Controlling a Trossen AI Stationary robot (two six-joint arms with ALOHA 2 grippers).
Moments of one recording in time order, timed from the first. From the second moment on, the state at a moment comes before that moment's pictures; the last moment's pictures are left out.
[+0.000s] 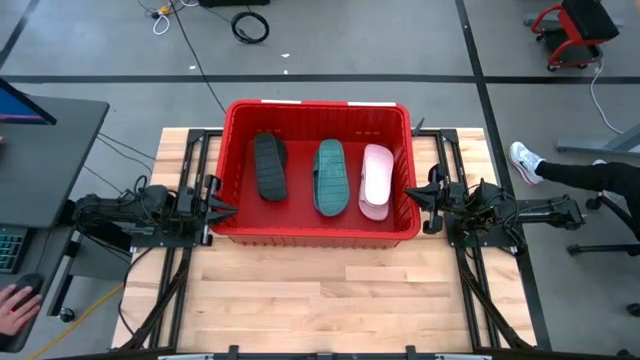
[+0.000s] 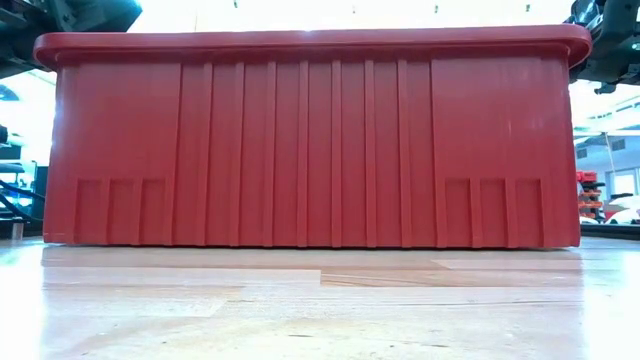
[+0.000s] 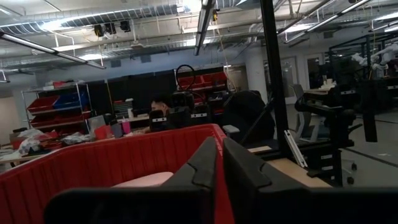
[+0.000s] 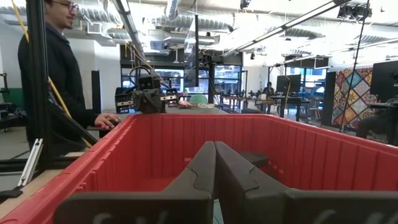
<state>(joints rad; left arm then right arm) -0.08 0.01 0.05 0.26 0.00 0.13 0.00 0.10 0.03 0.33 0.18 -0.05</state>
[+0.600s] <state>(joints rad) -0.08 0.01 0.05 0.26 0.00 0.13 0.00 0.10 0.03 0.33 0.18 -0.05</state>
